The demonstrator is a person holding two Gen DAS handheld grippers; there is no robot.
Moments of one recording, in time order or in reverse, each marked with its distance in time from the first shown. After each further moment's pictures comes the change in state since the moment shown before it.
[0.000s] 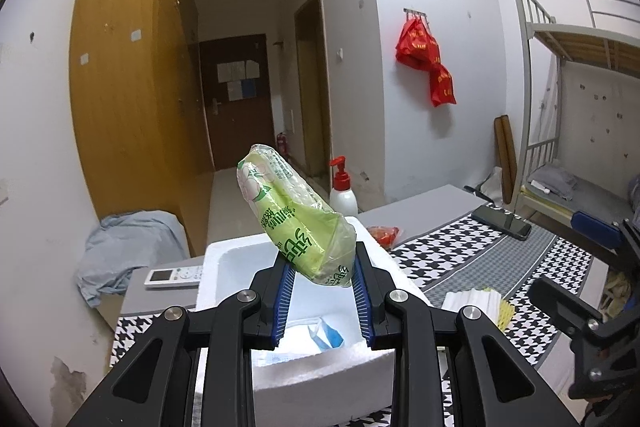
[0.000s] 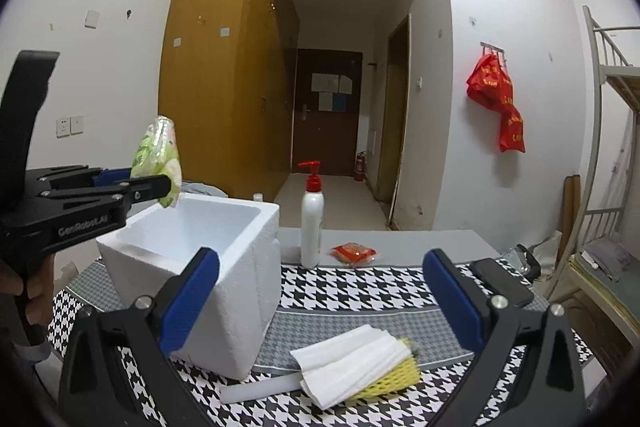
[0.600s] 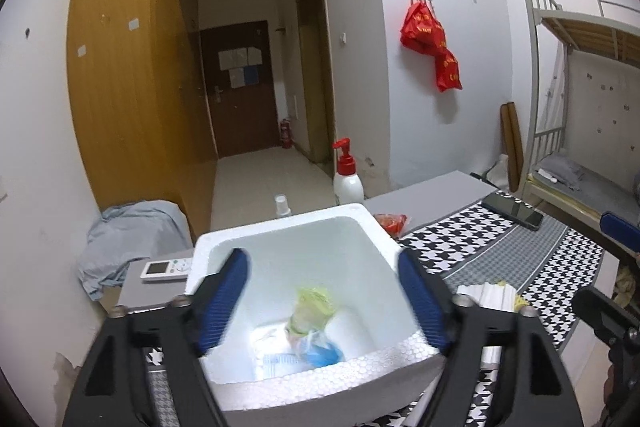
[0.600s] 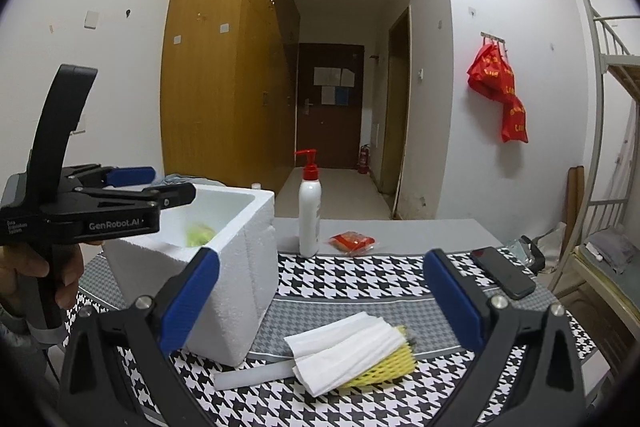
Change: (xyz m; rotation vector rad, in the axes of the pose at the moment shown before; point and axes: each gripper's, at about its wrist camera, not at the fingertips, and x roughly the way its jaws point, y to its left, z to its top) left arm 0.022 -0.003 0.003 0.011 0.044 0.029; right arm -0.003 -0.013 -0.009 0.016 0.019 0.016
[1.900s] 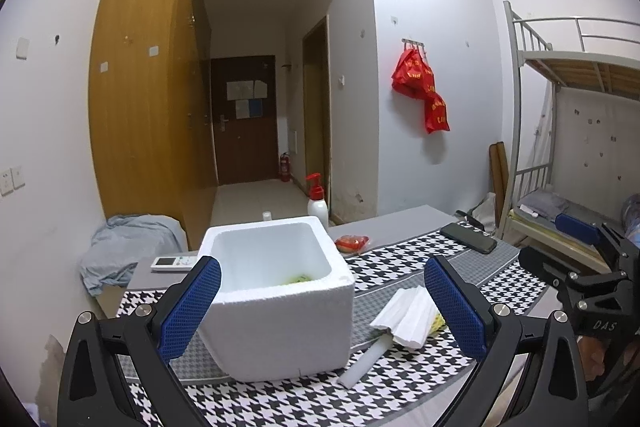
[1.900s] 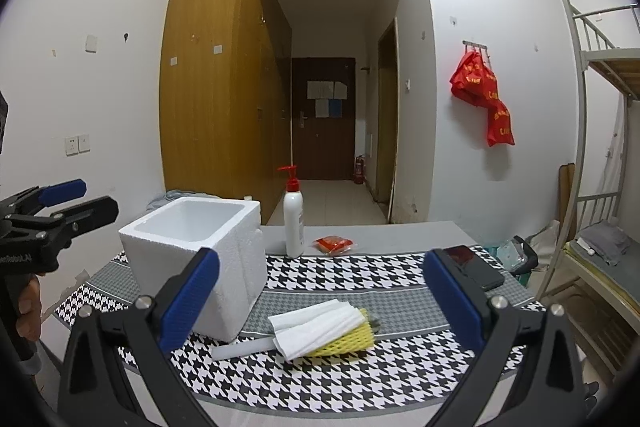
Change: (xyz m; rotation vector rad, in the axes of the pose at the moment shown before) left arm -0.112 -0.047 -0.024 -0.061 -0.140 -0.013; right arm -0.073 -0.038 -0.004 0.038 -0.051 0.000
